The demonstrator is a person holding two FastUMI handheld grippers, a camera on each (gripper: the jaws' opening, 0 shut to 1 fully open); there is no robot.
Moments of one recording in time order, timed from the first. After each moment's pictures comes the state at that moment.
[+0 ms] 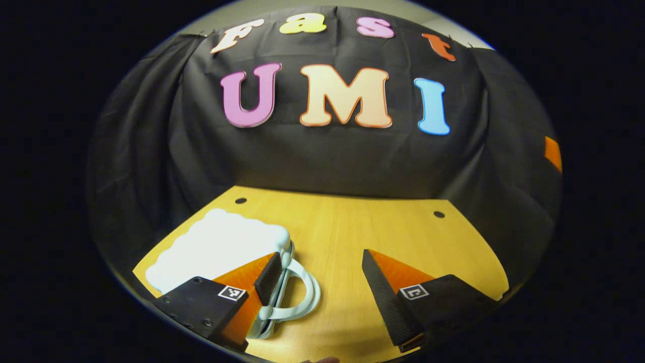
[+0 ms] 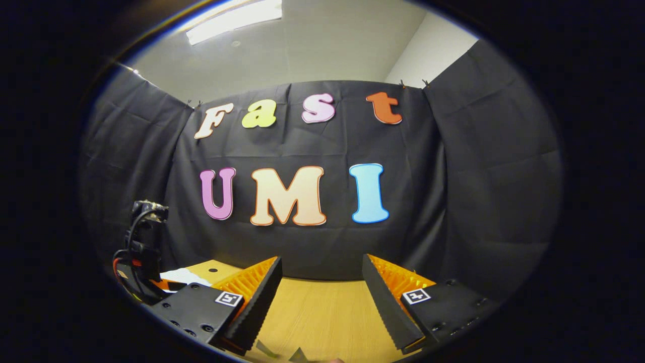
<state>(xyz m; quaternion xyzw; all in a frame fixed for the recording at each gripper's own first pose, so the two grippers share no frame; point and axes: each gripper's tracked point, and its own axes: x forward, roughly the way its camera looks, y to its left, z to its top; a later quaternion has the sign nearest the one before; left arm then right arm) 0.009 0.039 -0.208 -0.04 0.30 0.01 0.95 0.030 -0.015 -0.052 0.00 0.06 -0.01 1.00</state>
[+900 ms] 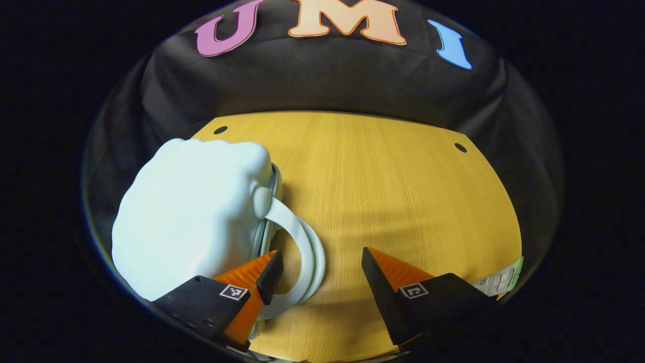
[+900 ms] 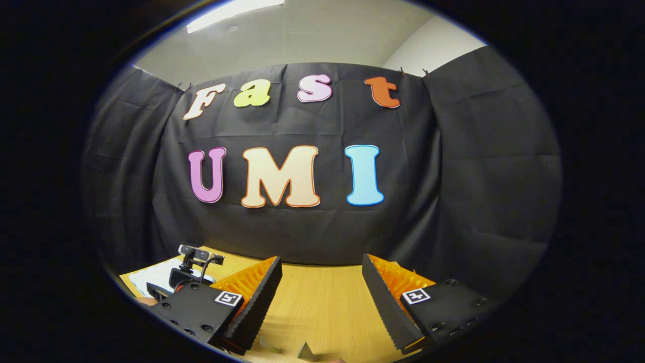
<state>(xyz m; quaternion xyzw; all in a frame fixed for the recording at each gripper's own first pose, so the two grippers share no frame) 0.009 0.034 -0.333 -0.04 0.49 0.00 0.87 0.035 -0.007 -0.077 -0.01 0.11 -0.05 0.99</state>
